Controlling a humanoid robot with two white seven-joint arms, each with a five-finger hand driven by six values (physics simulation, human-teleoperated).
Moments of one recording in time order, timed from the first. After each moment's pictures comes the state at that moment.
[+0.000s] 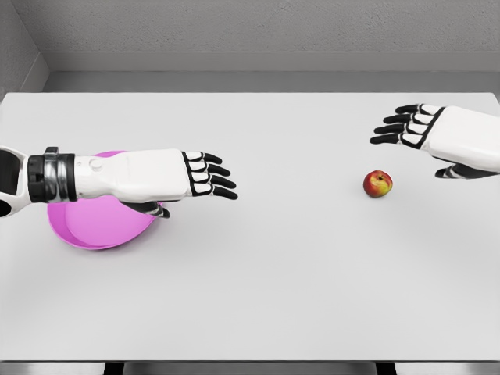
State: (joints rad) left arm -0.84 0.94 -1.00 -1.75 -0.31 -0.61 -0.29; right arm -0.48 -1.19 0.50 -1.75 0.29 -0.61 0.27
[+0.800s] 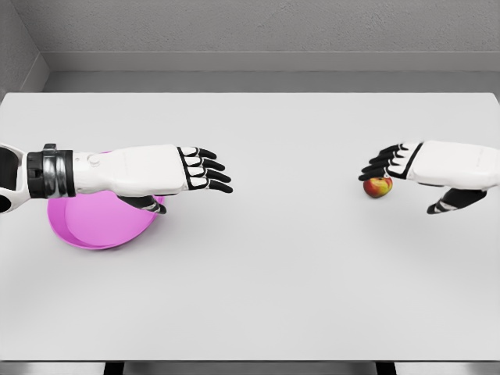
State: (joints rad) left arm -0.85 0.93 -1.01 -1.71 -0.31 -0.61 -0.29; right arm -0.52 -1.14 0.56 -1.70 0.05 -0.61 0.61
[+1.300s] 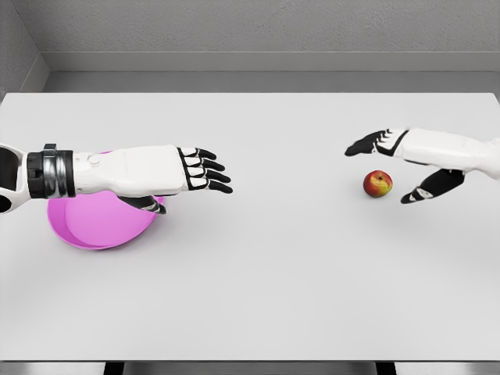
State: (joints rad) left arm -0.85 0.93 -1.01 -1.71 -0.31 -0.61 -0.29; right arm -0.57 -1.01 0.61 -1.54 -0.12 -0.61 0.61
